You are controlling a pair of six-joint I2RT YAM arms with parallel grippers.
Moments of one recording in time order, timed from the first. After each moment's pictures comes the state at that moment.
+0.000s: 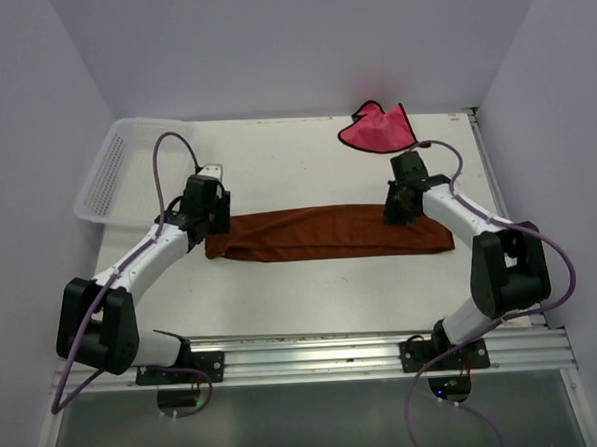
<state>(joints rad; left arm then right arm) -0.33 1.36 0.88 -0.35 -0.28 -0.15 0.20 1.58 1.05 -0.57 0.08 0.53</state>
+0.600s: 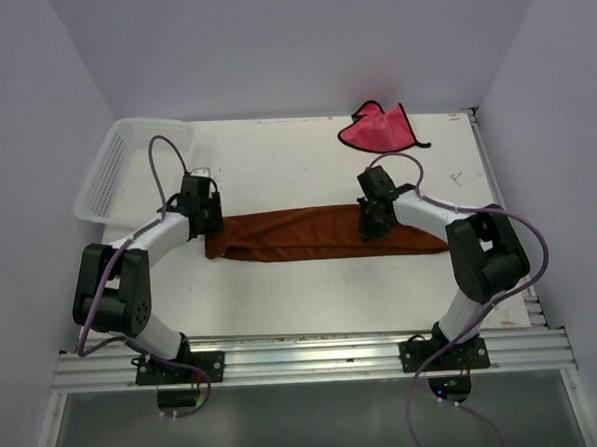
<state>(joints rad) -0.20 1.56 0.88 -0.26 -0.23 -0.23 0.40 1.71 1.03 -0.49 0.05 0.48</state>
